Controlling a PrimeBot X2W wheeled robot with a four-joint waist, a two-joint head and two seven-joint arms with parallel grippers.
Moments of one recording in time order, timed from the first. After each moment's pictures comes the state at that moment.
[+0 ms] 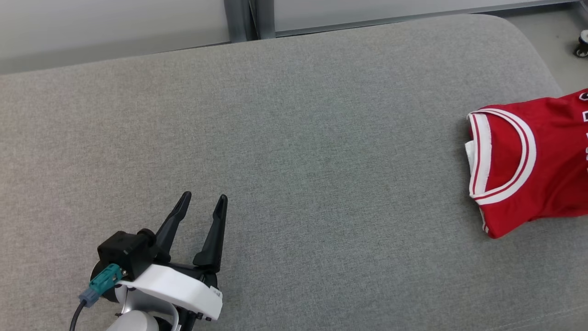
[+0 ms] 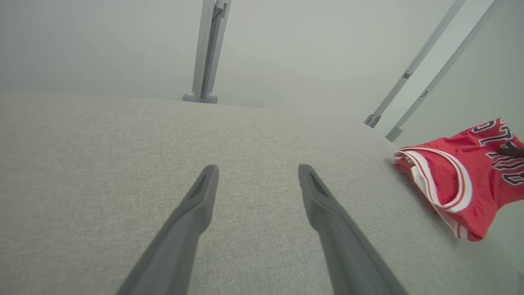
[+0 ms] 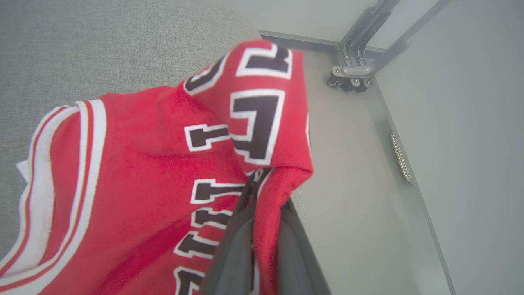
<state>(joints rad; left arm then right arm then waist) -0.16 0.40 -0.58 -0.08 -0.75 0.26 -0.18 -0.77 -0.61 0.30 0.80 0.43 0.13 0.42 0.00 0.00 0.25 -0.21</state>
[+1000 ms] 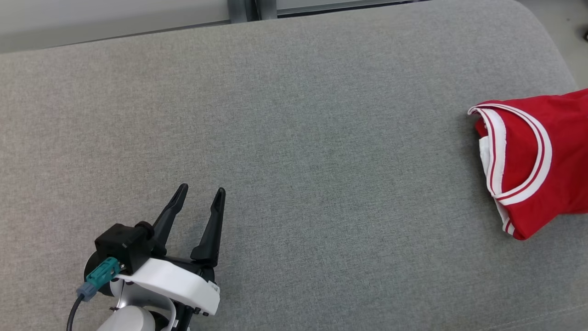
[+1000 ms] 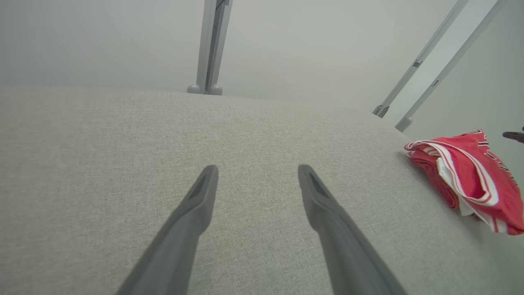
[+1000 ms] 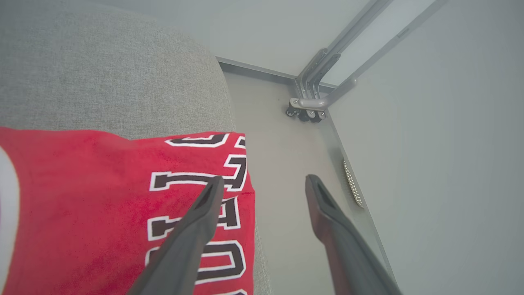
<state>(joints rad) -0.19 0.43 -0.59 -0.12 -0.73 0.29 -0.14 -0.96 -0.56 0.24 1.15 0.13 0.13 0.09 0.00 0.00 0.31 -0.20</state>
